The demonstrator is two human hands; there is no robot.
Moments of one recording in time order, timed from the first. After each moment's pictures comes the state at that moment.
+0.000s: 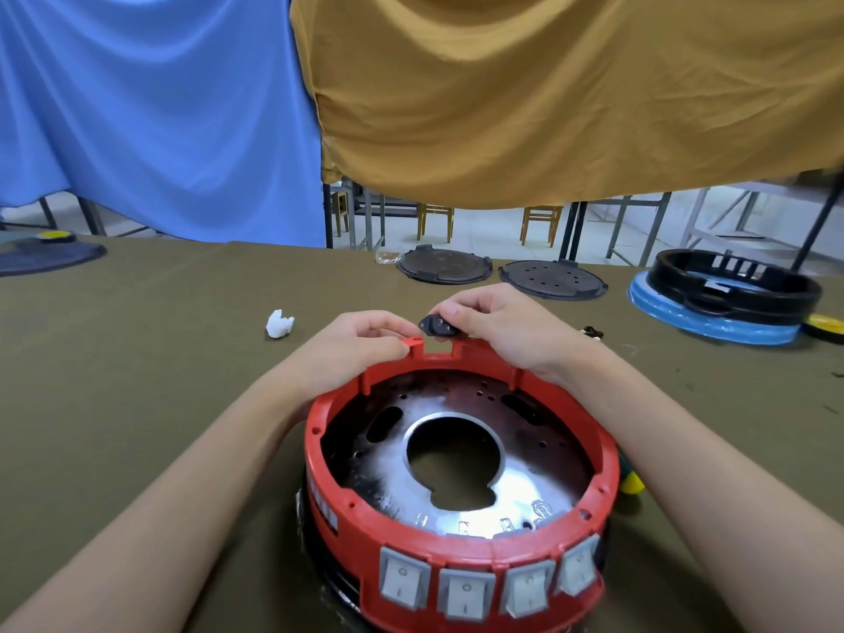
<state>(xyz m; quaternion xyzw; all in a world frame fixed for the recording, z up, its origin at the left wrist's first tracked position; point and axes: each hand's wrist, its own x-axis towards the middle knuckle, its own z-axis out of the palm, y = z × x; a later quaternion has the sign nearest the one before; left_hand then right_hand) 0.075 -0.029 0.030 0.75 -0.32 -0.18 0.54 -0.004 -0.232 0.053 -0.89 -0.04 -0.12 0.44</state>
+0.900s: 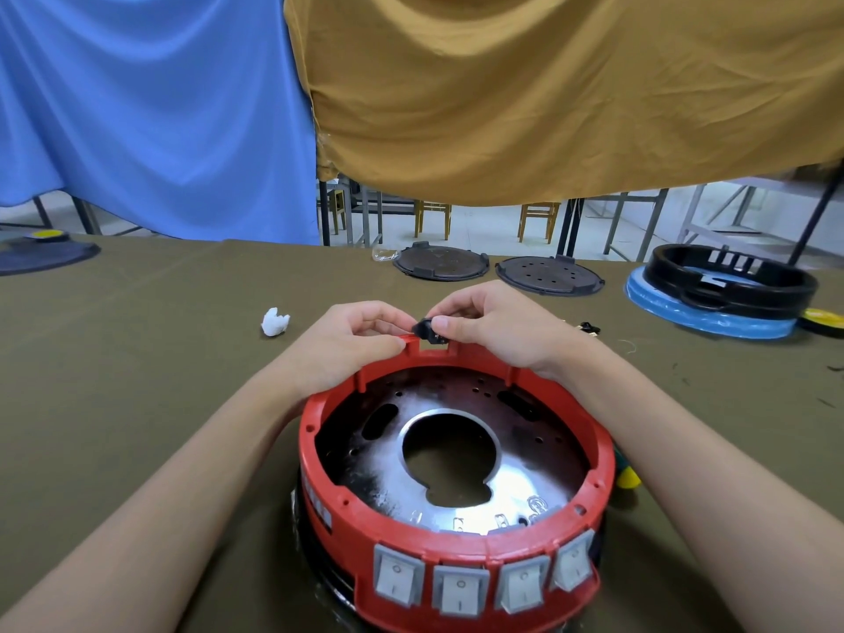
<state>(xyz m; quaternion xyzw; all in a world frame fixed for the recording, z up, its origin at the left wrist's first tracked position) 0.071 -0.031 0.032 0.75 -0.35 -0.12 0.55 0.000 -0.236 0.052 -0.90 -0.06 -0.10 0.42</state>
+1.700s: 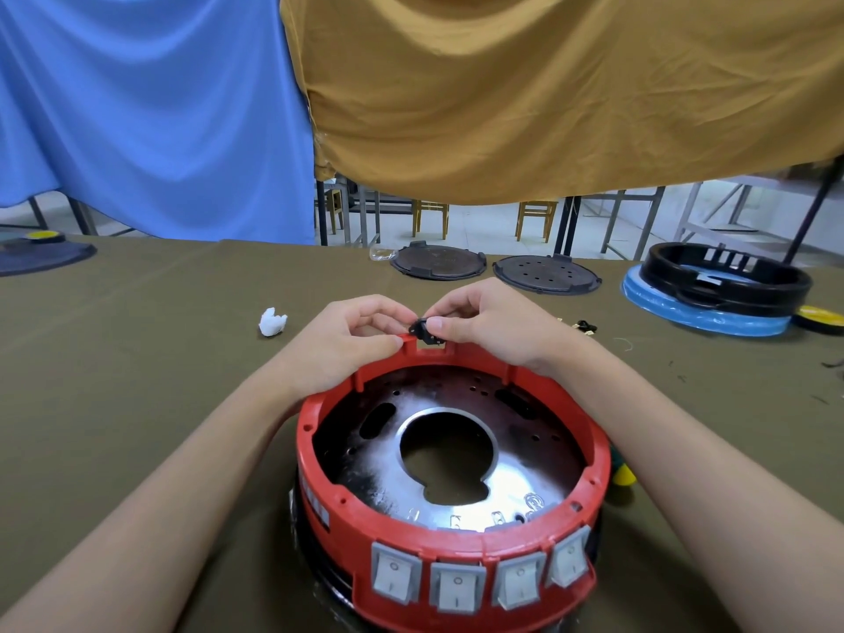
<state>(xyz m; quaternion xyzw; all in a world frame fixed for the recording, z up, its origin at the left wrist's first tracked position) 0.071 -0.029 0.034 0.75 -0.38 -0.10 0.53 -0.004 -0.230 0.058 -0.91 -0.04 -0.10 0.41</state>
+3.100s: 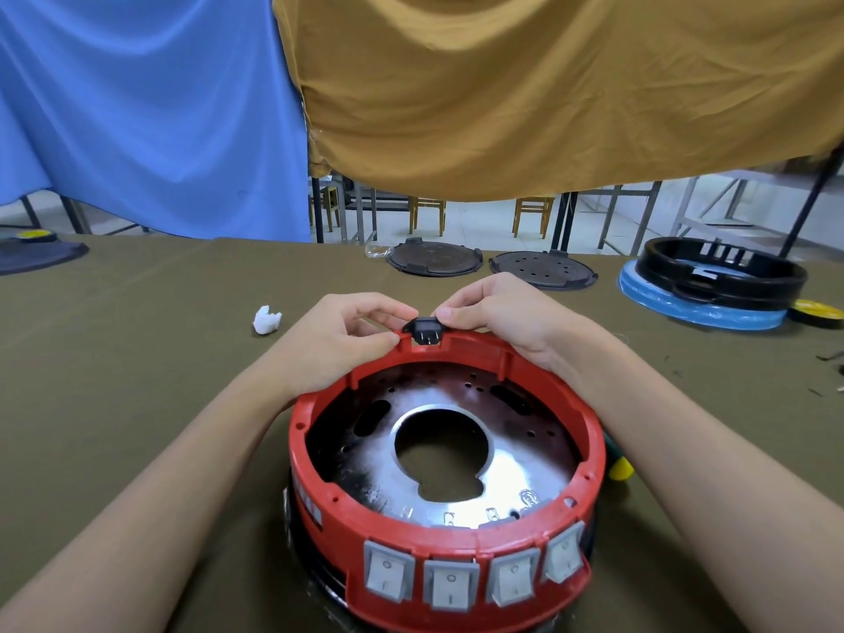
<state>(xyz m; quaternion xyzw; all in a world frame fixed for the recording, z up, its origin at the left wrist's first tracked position) 0.069 -0.028 0.037 0.76 -0.42 -0.06 0.49 -0.007 -0.236 0.061 -0.82 0.07 -0.07 0.56</state>
